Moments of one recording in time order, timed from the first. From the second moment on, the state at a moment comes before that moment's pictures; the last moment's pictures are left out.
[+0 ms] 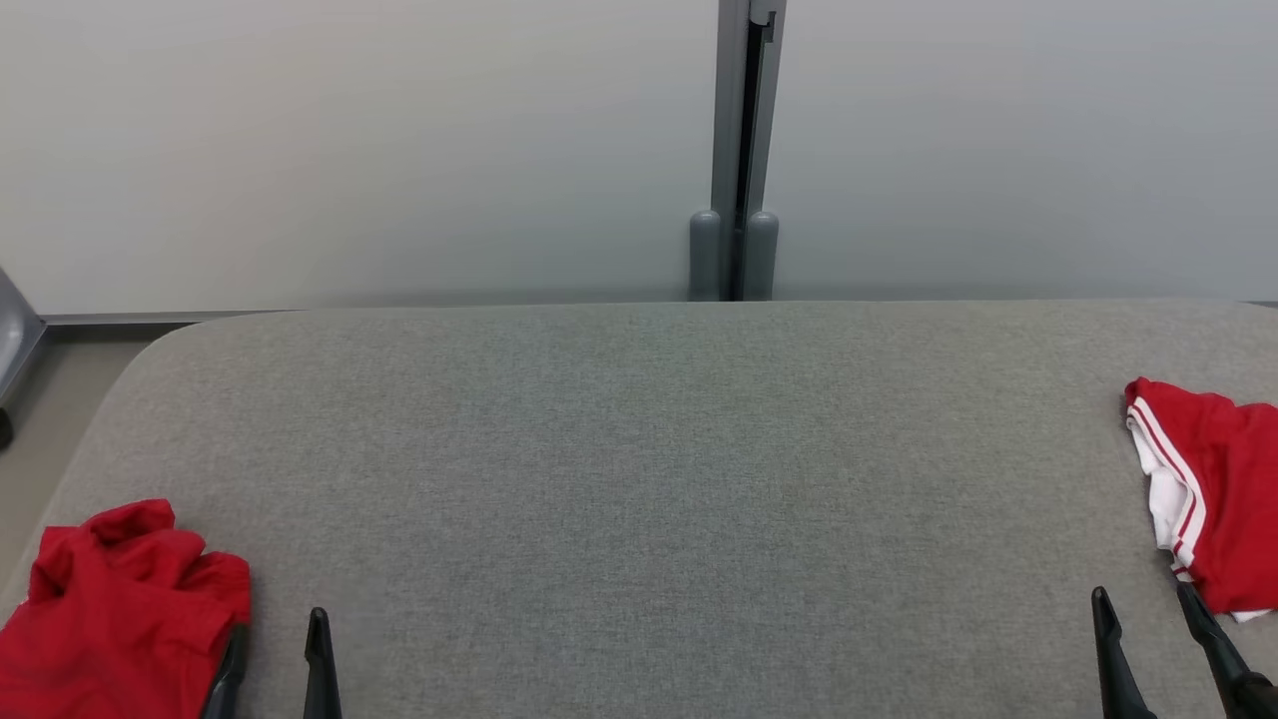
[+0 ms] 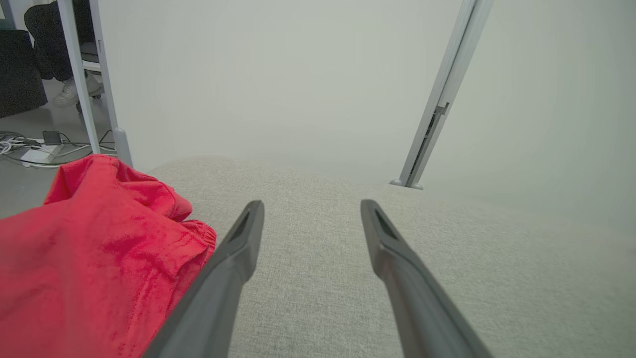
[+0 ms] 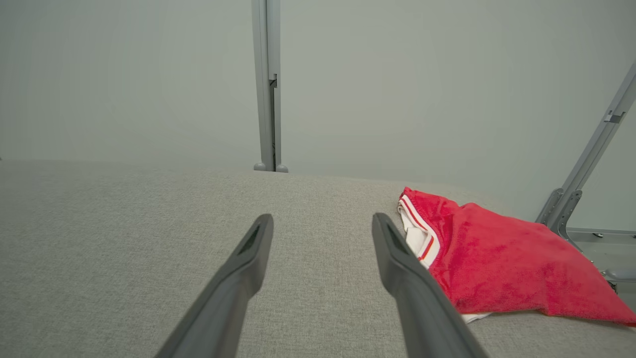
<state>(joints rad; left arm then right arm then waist) 0.24 0.05 0.04 0.08 -0.29 -0.03 -0.26 0.17 -0.05 -0.15 0.14 0.02 0.13 -0.26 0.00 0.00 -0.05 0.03</state>
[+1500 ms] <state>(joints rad) -0.17 0.15 0.09 0.58 -0.41 -0.09 0.07 0.12 -0.05 -0.04 0.18 0.03 0.13 -0.26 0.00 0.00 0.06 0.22</state>
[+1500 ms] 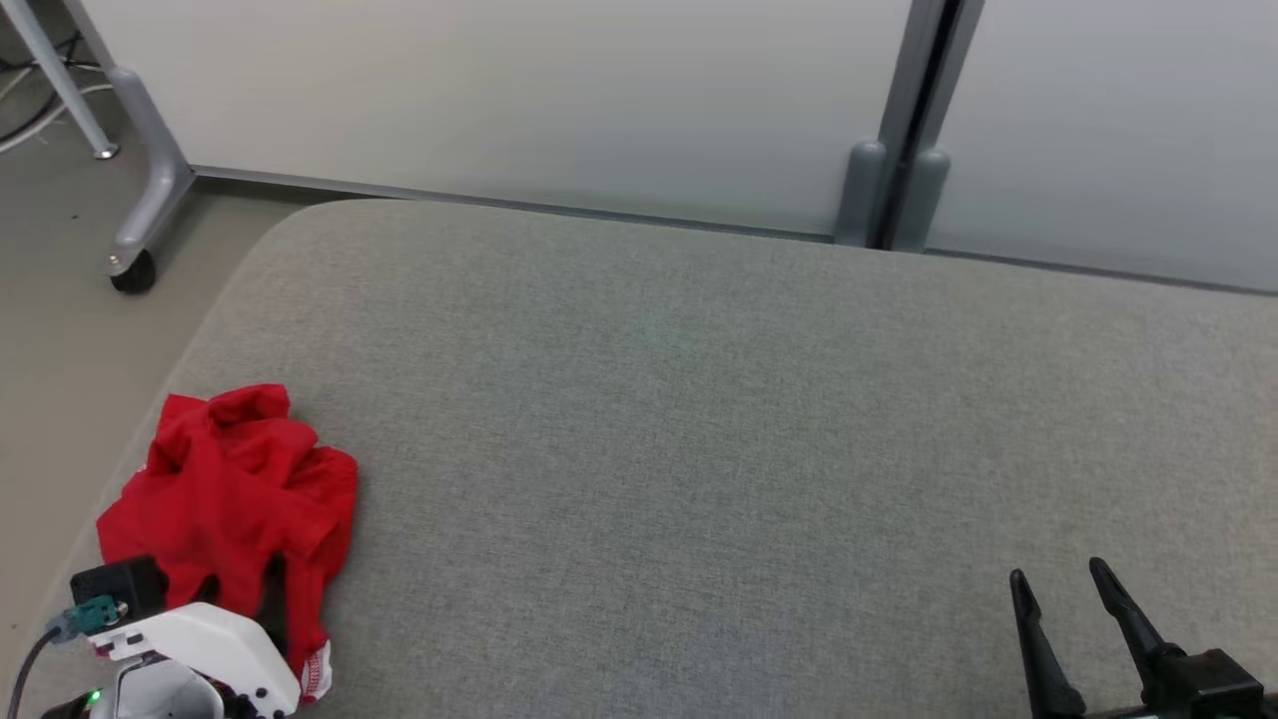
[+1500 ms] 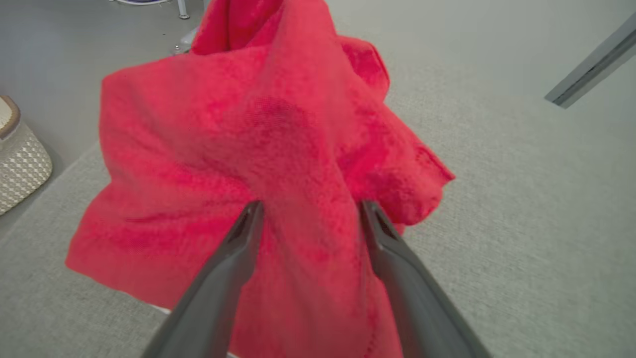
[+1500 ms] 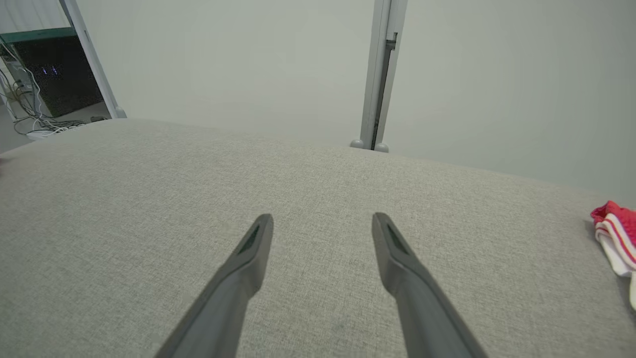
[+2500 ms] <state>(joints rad) -0.14 0.06 -0.27 0.02 -0.67 -0.13 0.15 0.10 -0.05 0.00 0.22 0.08 0.13 -0.26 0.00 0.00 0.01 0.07</state>
